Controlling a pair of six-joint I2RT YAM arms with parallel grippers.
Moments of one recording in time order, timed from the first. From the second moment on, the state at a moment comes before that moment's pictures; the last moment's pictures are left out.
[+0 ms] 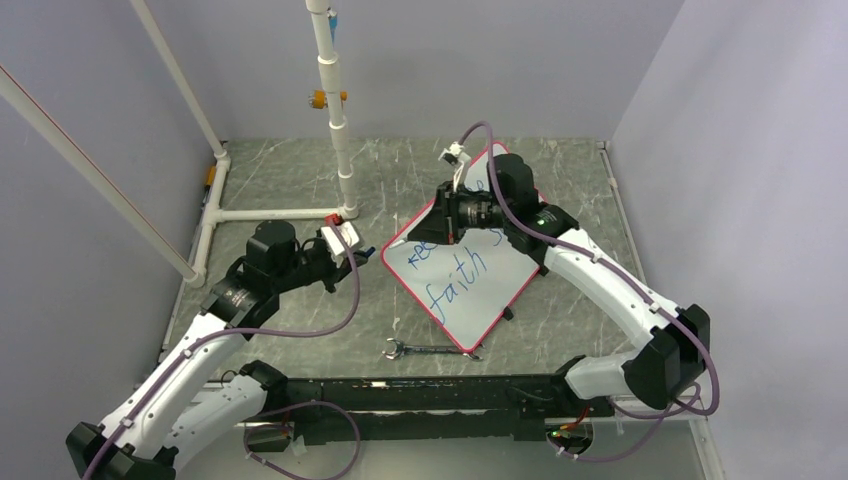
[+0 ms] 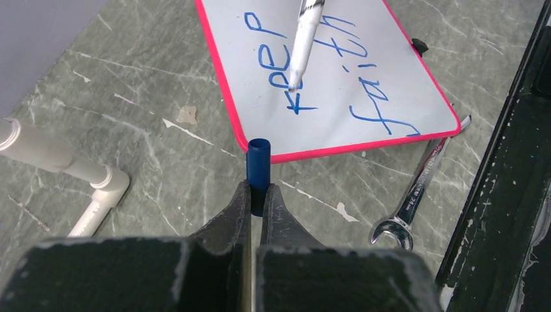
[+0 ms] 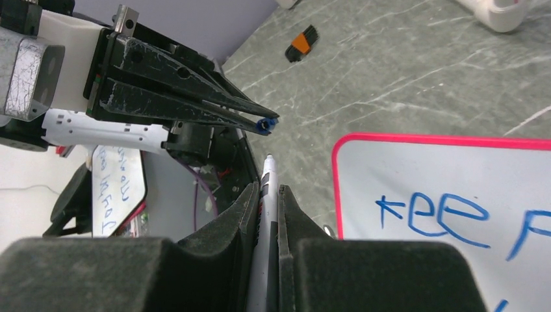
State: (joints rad) left arm -0.50 0.80 0.79 -0.35 0.45 0.32; right arm 0.59 1.32 1.20 -0.24 -0.73 0.41
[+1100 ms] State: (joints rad) left arm -0.53 0.77 0.77 -0.35 0.47 0.34; right arm 0.70 1.40 1.27 -0.25 -0.69 0.41
